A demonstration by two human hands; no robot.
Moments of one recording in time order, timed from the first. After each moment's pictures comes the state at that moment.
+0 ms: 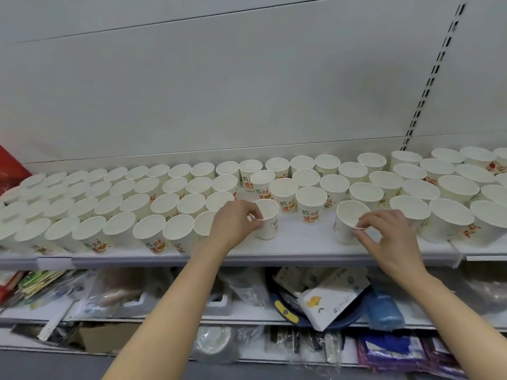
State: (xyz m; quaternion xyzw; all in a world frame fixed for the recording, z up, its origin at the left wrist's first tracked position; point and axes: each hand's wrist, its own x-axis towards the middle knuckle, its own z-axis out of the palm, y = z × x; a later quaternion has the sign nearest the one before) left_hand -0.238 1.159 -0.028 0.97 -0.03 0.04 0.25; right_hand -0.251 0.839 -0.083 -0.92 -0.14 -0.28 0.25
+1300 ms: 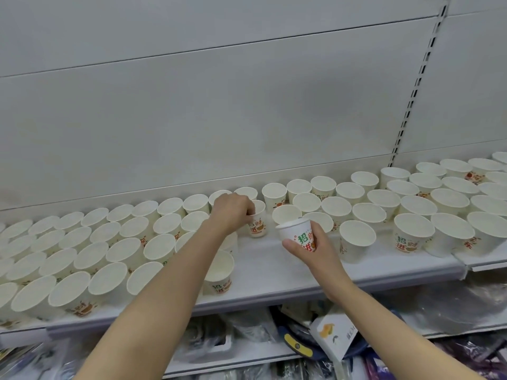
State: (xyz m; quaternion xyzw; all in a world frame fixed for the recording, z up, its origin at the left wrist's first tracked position) left_hand -0.109 1.194 -0.013 0.98 -0.19 0.06 -0.03; right_hand -0.242 0.997 -0.049 -0.72 -0.01 -0.05 0.69
